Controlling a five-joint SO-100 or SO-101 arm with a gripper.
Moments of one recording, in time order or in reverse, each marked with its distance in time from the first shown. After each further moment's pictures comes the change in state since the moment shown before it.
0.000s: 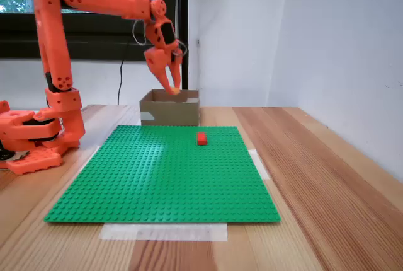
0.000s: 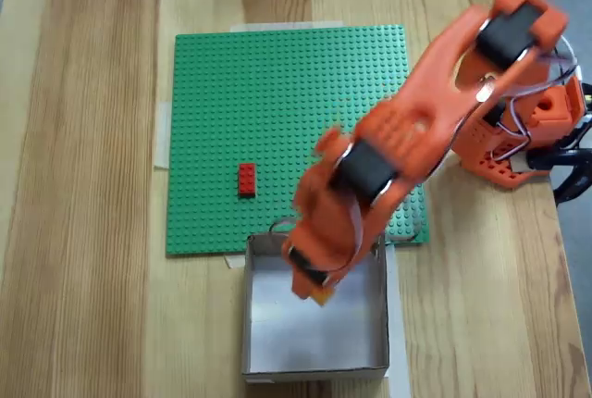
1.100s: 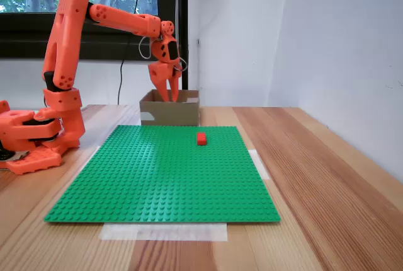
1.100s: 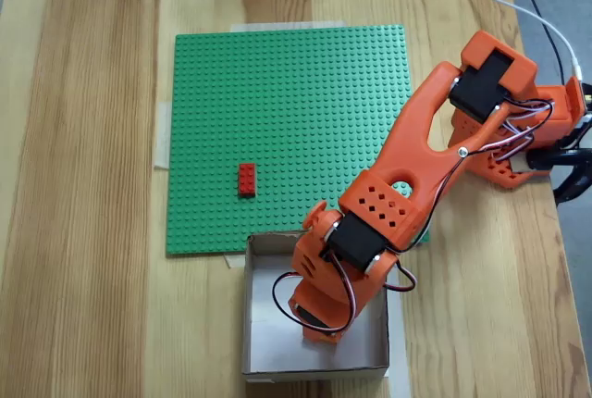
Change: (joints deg) arm -5.9 -14.2 -10.5 3.1 -0.9
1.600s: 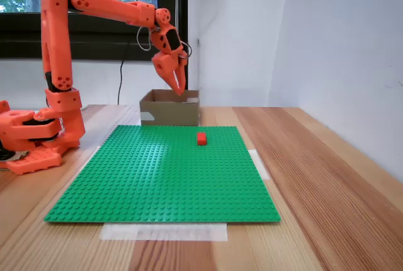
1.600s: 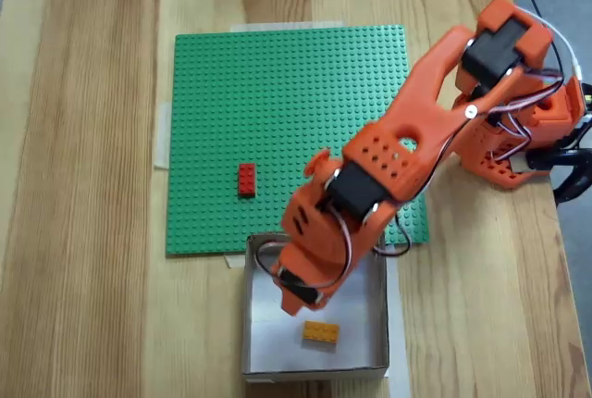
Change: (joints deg) arm 5.6 15.4 12.8 -12.9 -6.2
